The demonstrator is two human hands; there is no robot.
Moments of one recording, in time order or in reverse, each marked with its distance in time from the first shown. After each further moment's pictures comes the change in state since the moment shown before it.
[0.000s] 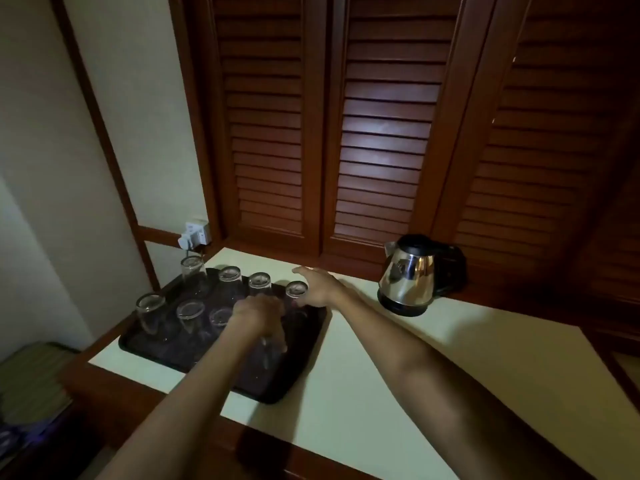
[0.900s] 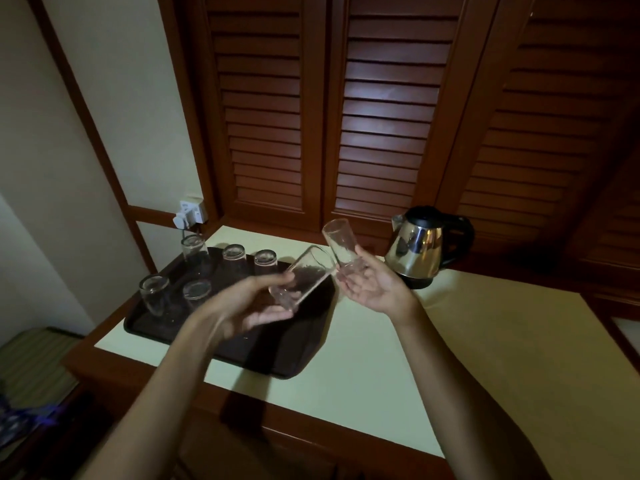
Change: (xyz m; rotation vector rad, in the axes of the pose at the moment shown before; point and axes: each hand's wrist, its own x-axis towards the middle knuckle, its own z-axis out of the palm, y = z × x) left_hand -0.027 -0.053 0.016 -1.731 -0.341 0.071; right_hand -0.077 0.056 -0.005 1.863 -0.013 0.381
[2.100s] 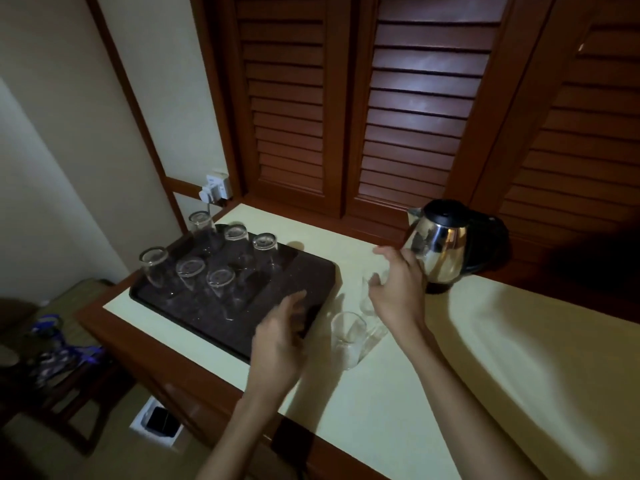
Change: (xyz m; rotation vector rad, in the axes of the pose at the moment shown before) left_hand 0.034 -0.121 0.090 0.873 0.693 0.653; right_hand -0.036 -0.004 -0.022 -1.502 0.500 -0.939
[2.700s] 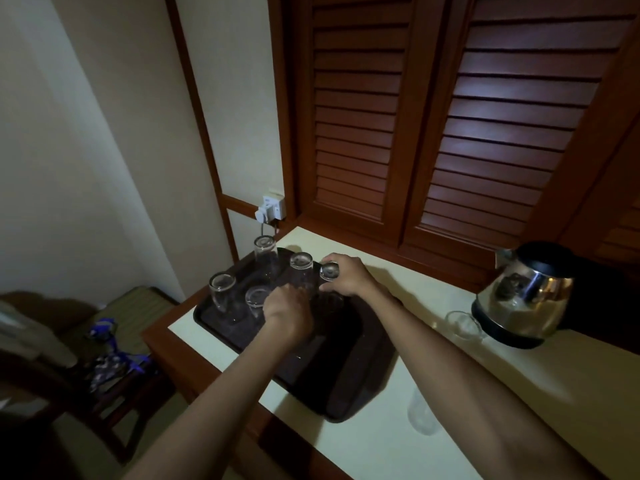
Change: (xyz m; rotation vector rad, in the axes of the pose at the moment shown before) left_hand 0.137 -0.032 -0.095 0.956 -0.392 -0.292; right_hand 0.104 -0.122 0.184 0.008 -0.714 -0.126
